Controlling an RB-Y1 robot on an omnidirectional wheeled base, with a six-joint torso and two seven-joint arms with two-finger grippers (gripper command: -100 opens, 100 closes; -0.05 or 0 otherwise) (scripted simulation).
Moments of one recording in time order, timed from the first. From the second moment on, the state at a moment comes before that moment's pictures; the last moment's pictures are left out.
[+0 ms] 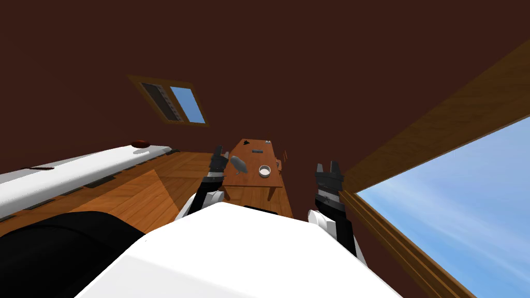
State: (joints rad) left arm 0.53 0.00 0.07 -2.25 -0.01 -0.40 0.01; right arm 0.52 -0.04 -0.06 -2.30 -0.12 -0.39 0.00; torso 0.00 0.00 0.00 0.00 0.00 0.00
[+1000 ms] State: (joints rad) left arm 0.36 0.11 0.04 -2.07 0.02 -0.14 0.09; right arm 0.52 -0.04 -0.06 -2.30 -0.12 -0.39 0.00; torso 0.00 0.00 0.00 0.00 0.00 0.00
